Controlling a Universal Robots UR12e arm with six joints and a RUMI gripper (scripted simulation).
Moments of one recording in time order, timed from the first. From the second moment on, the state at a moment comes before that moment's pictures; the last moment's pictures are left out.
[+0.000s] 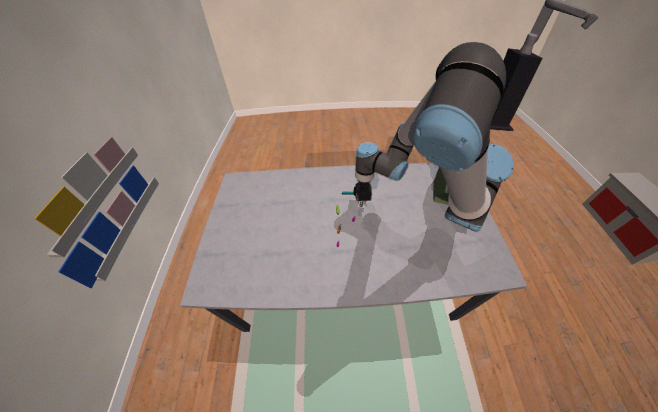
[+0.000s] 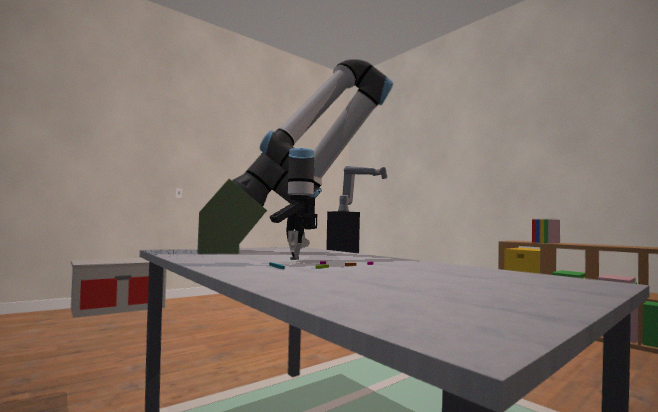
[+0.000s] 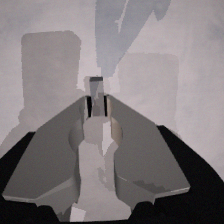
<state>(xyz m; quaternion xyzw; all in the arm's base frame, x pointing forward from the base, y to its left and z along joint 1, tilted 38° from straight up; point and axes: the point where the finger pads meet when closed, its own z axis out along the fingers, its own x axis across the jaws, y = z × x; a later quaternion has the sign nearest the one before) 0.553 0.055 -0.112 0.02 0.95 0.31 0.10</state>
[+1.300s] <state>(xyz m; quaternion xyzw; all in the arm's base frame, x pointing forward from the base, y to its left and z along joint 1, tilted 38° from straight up) 0.538 0.011 -0.041 0.03 0.95 0.31 0.10</state>
